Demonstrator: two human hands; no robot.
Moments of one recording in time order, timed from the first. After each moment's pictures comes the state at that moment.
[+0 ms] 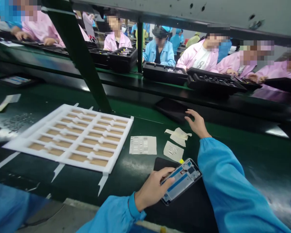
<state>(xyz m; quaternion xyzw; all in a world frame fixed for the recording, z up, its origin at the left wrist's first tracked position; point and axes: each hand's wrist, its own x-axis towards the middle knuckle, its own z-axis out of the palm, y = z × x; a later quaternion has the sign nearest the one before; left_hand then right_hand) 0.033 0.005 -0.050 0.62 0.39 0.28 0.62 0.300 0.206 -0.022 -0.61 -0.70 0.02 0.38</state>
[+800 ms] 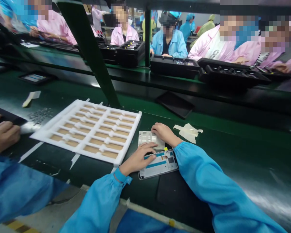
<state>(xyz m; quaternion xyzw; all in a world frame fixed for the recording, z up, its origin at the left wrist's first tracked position) -0.053 0.063 -0.069 0.82 0.42 0.24 0.32 0.123 0.175 -0.068 -0.44 -0.86 0.19 0.17</state>
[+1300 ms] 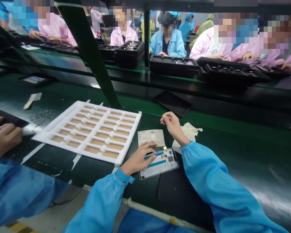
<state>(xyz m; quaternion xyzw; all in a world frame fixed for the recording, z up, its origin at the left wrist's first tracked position) -0.055 0.059 -0.070 0.82 0.43 0.22 0.30 0.133 0.174 -0.044 -0.50 -0.65 0.36 0.45</state>
